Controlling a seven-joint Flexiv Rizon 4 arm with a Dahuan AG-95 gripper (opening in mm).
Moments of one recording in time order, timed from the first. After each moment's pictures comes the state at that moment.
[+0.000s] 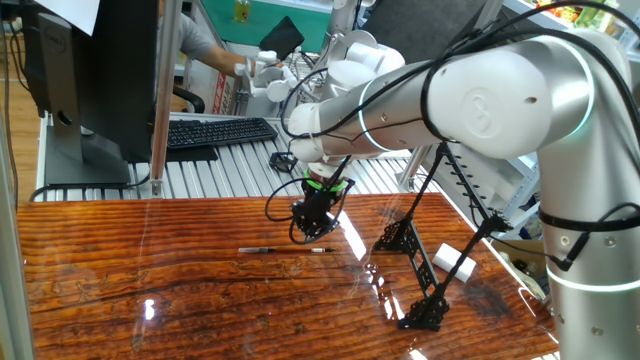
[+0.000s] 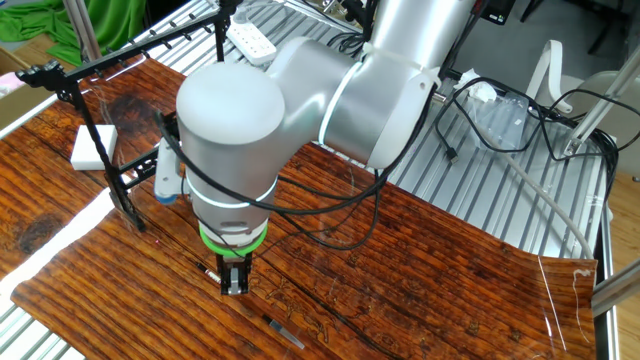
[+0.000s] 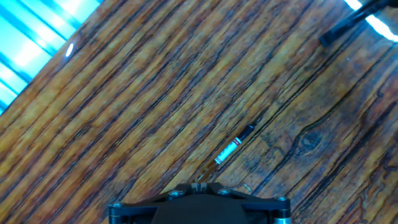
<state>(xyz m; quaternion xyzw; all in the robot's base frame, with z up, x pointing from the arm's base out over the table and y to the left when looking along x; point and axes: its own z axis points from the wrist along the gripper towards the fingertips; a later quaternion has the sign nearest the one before) 0.658 0.001 0.038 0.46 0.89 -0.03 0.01</state>
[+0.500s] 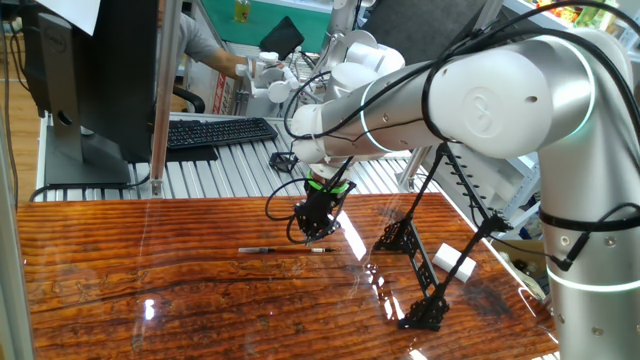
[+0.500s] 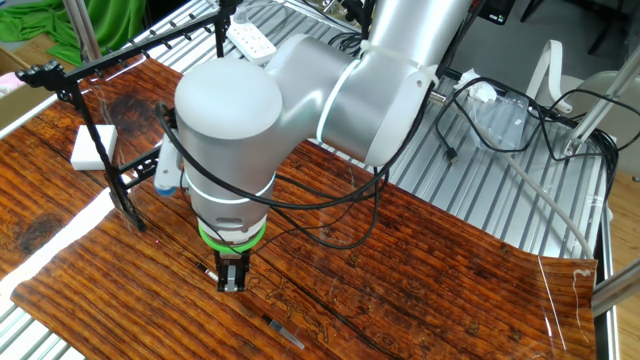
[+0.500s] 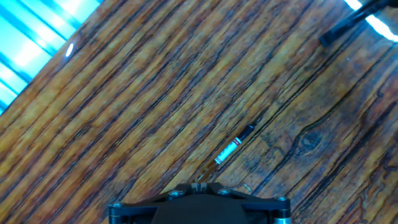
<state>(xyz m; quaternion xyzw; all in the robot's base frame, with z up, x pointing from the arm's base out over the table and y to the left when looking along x) 0.656 -0.003 0.035 0.50 0.87 -0.02 0.01</state>
